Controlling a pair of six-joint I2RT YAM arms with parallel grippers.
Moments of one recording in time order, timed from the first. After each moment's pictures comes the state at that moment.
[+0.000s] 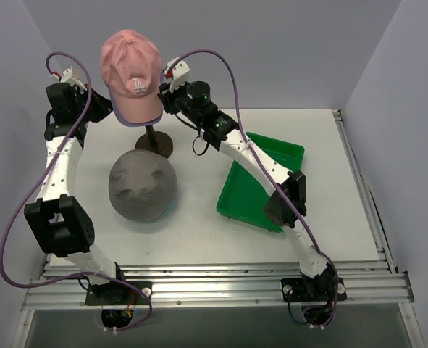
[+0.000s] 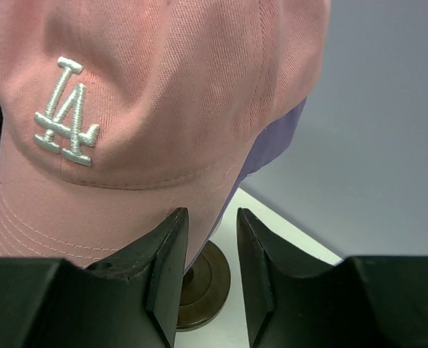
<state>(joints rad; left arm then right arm) 0.17 1.69 1.62 -0.23 0.42 -0.55 0.75 2.28 2.36 -0.05 0.02 -0.06</state>
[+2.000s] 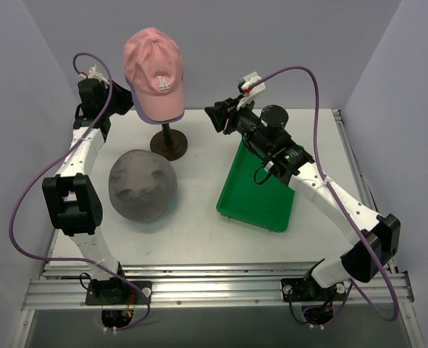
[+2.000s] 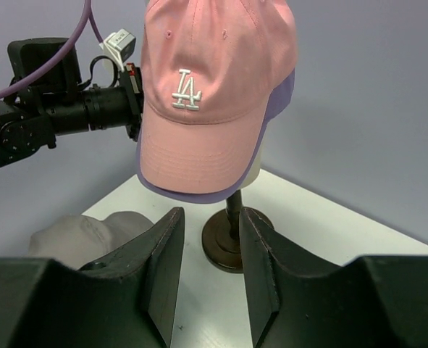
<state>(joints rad) 0.05 1.89 1.71 -0.04 0.39 -0.80 0.64 1.46 1.39 0.19 -0.08 0.15</state>
